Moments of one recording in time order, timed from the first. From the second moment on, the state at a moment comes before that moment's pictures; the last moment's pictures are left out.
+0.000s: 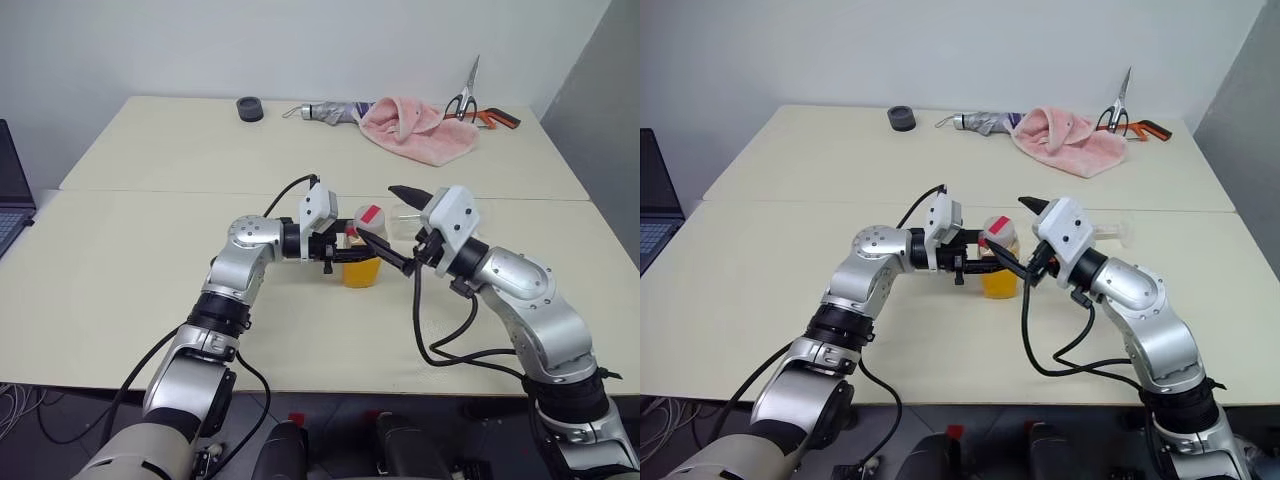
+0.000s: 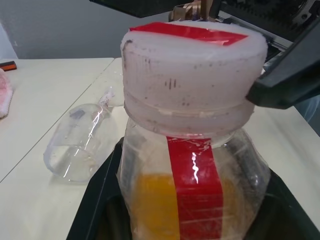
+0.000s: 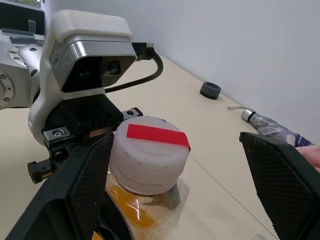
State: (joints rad) left arm -0.79 0.30 -0.16 0.43 -0.26 0.09 -1.25; right arm -0.42 -0.44 0.12 -0.47 0.25 0.46 0.54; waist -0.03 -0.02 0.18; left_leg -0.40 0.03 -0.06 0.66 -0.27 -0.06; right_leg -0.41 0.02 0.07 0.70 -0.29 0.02
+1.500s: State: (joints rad) left arm -0.78 0.32 -0.15 0.43 -0.26 0.09 -1.27; right arm -0.45 -0.41 0.16 -0.46 0.25 0.50 0.52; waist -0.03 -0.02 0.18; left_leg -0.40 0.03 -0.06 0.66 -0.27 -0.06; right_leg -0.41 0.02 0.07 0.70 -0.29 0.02
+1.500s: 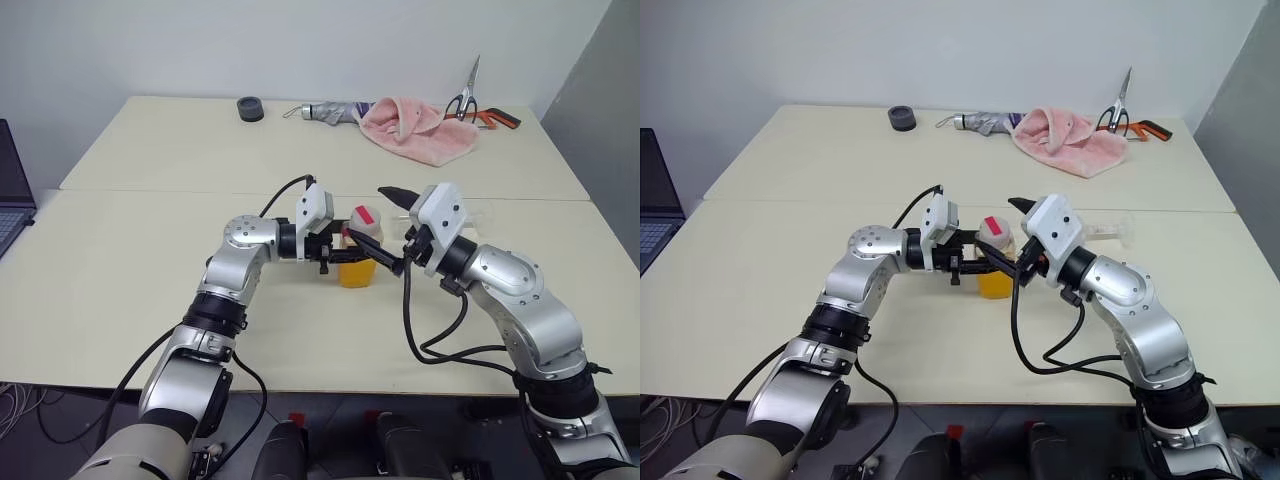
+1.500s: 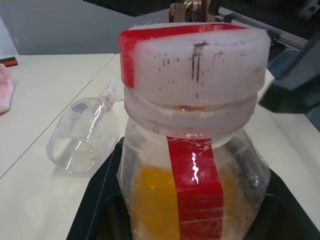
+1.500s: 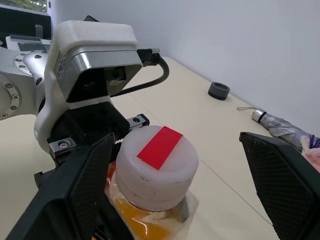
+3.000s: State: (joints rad) left arm -0.78 0.33 -0.16 0.43 -0.26 0.10 -1.28; right arm -0.41 -0.45 0.10 -0.50 0.33 0.54 0.55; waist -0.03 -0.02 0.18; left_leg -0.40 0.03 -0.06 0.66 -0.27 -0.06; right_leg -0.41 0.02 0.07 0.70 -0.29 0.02
